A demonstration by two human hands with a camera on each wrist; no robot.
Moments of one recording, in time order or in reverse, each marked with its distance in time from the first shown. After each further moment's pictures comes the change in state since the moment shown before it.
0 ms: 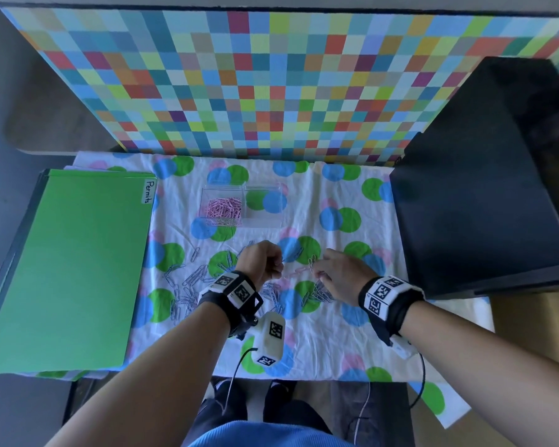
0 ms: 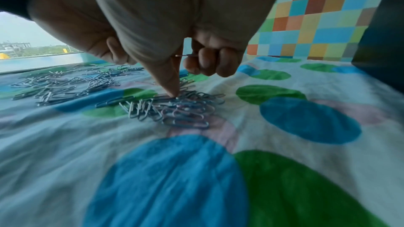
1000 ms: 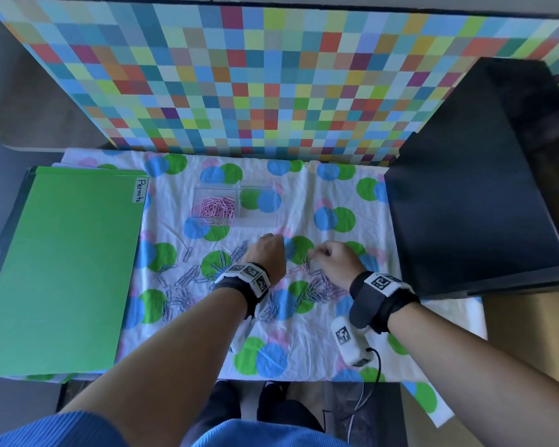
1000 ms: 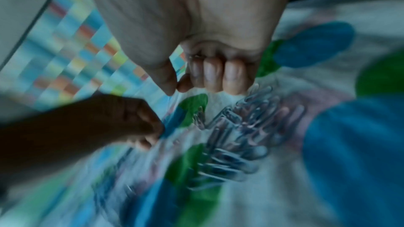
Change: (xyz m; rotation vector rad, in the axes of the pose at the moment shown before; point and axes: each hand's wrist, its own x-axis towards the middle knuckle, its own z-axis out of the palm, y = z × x) left_hand 0.026 -0.003 0.016 1.437 0.040 0.515; right_hand 0.020 -0.006 -0.002 0.798 0.178 0.494
